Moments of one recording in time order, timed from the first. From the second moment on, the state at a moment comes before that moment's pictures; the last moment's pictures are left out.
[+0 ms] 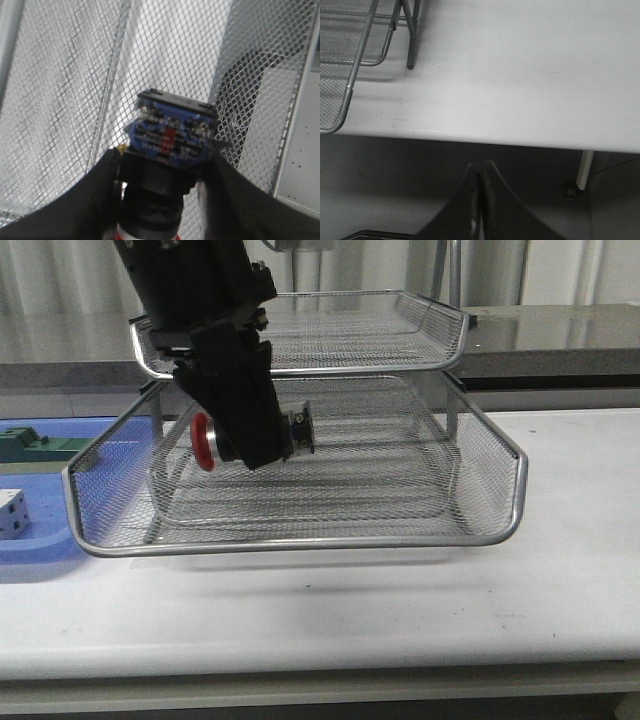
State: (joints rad) left arm -0.59 1.83 -1.52 -0.27 1.12 0.77; right arm 0.24 0.61 -0.80 -0.13 1.03 0.18
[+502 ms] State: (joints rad) left arm -0.59 1.84 -1.52 -0.27 1.11 0.77; right arm 0.24 0.61 -0.80 -0.13 1.03 0.18
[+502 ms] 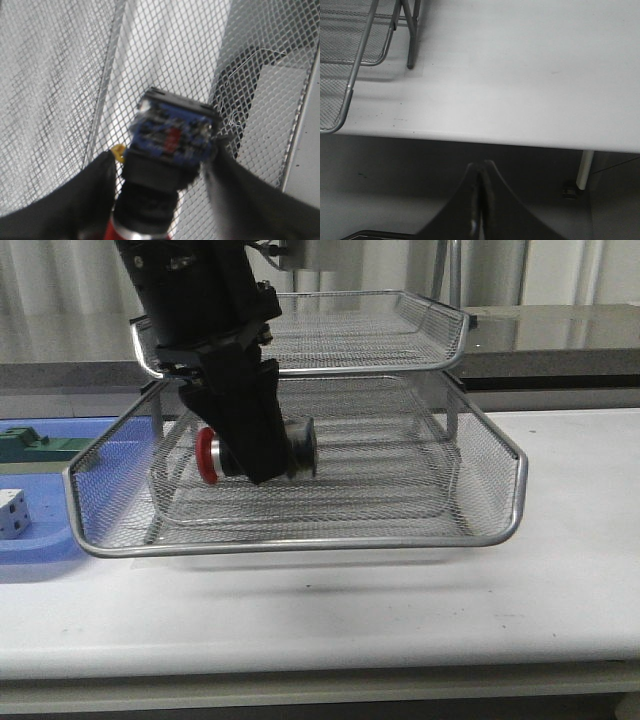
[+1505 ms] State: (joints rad) left arm -0.44 1.54 -1.60 -0.23 1.25 0.55; right arm 0.24 0.61 -0.80 -0.13 1.03 0.18
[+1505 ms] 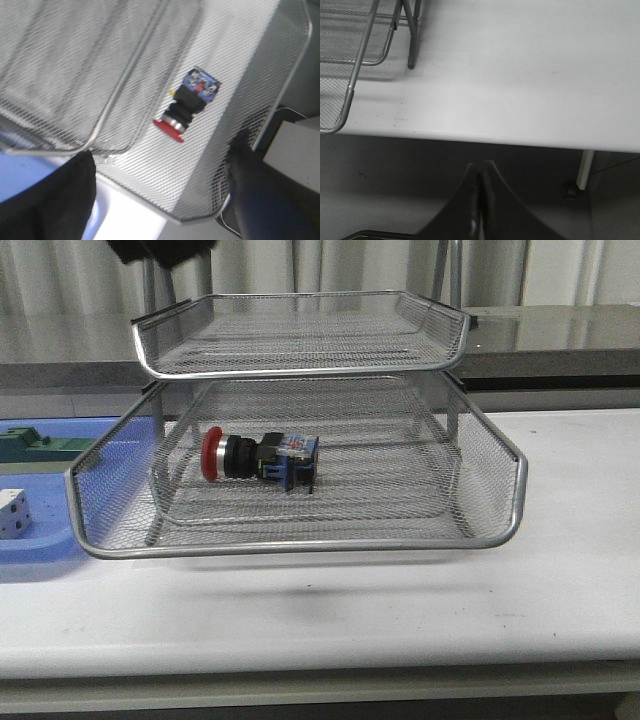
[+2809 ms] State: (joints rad) left arm 0.05 0.26 -0.35 -0.50 0.35 0.54; right arm 0.24 0.61 -0.80 -0.13 1.03 0.18
